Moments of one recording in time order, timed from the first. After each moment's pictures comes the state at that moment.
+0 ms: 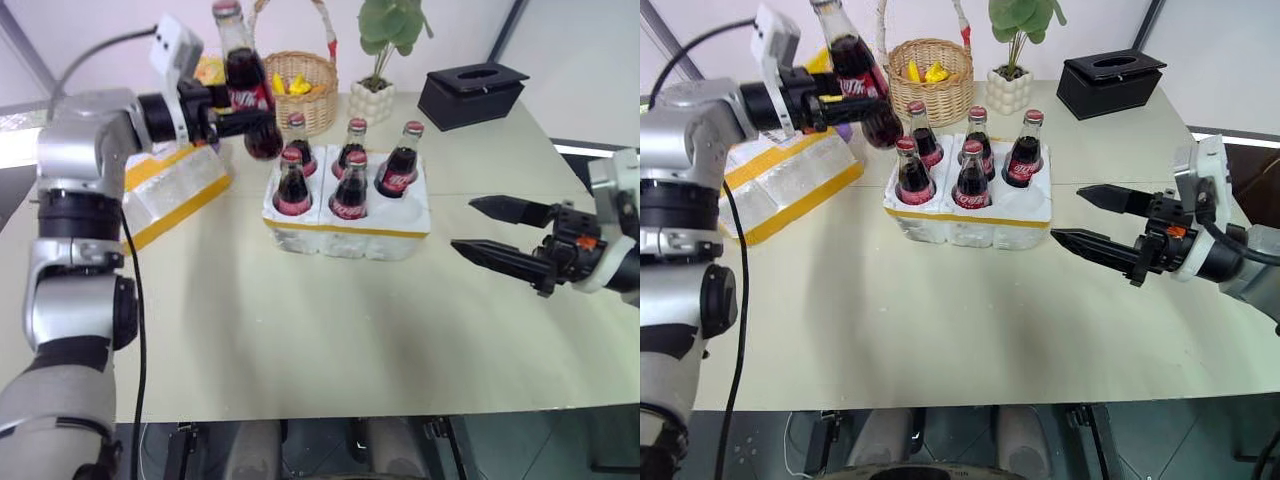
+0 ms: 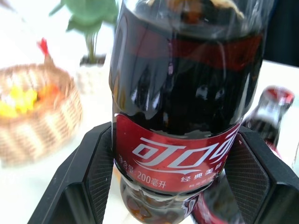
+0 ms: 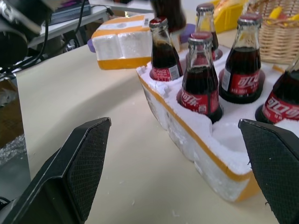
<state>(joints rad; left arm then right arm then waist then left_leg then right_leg) -1.24 0.64 0.01 0.59 -0.32 0.54 -1.12 -0.16 -1.01 -0.52 -0.47 1.12 0.87 0.80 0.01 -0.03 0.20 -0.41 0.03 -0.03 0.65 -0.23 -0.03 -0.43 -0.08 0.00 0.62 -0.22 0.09</state>
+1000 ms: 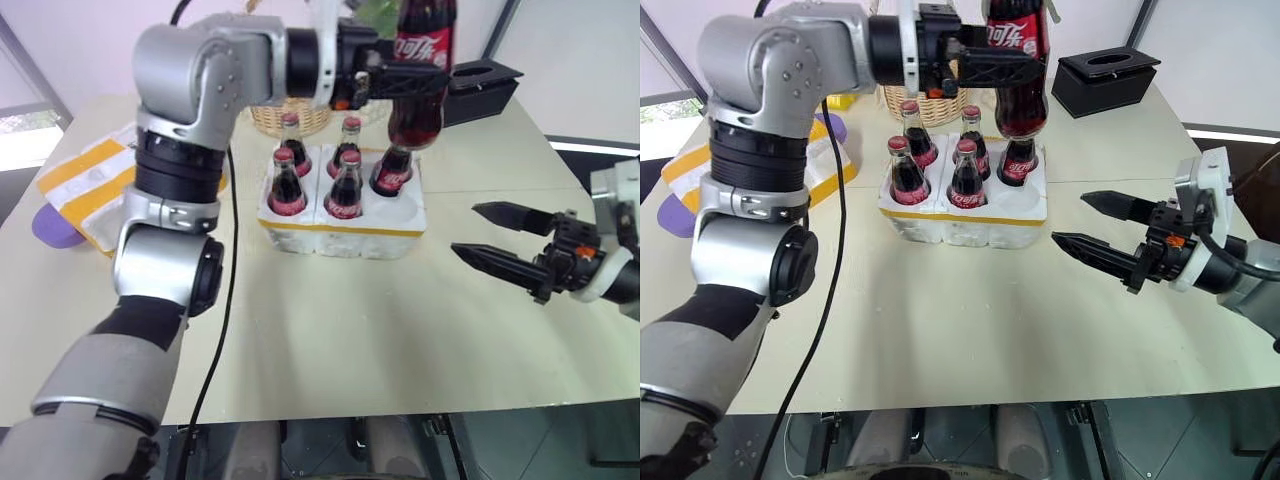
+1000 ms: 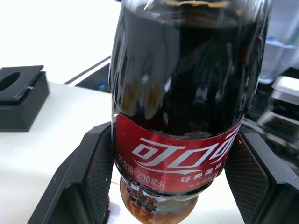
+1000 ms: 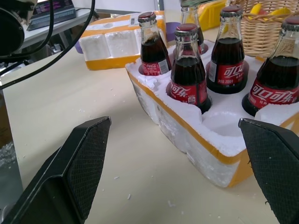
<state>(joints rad) -1.48 0.28 -0.05 0.34 -0.45 1.03 -0.88 -0.10 -0.96 -0.56 -0.52 1.12 0.86 0.75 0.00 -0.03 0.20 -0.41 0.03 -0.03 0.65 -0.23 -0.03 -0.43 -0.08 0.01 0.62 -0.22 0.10</state>
